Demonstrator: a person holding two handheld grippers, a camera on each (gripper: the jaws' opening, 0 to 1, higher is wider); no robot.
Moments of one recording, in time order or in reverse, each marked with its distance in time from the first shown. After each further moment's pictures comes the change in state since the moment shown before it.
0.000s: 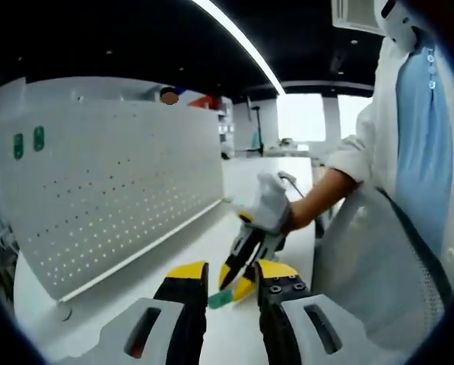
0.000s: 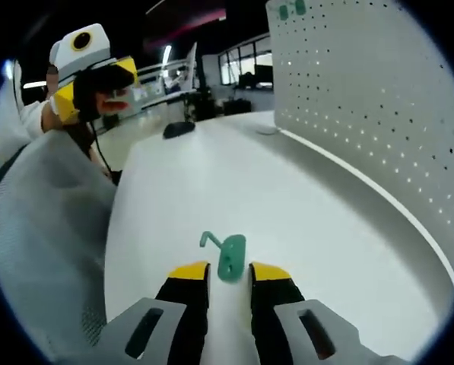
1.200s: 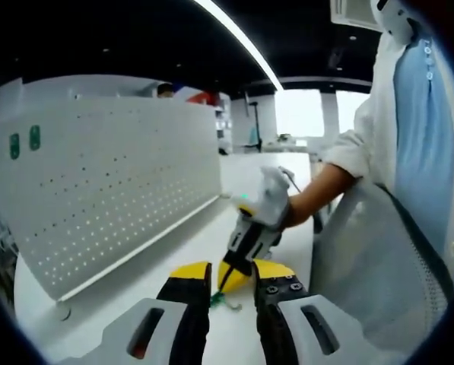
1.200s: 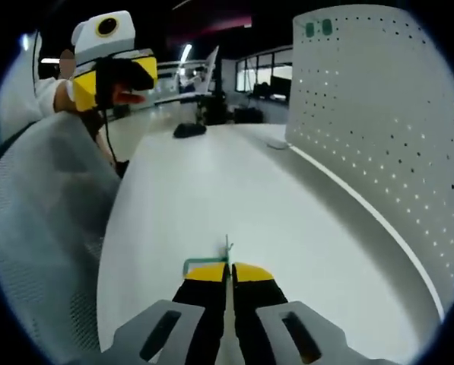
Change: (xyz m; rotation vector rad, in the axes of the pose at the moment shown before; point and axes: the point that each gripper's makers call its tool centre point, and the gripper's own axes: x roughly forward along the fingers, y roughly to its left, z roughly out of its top) left arm 0.005 -0.005 -0.003 0.013 0.030 -0.011; right arm -0.002 0.000 0.010 -0.141 -0.041 0.006
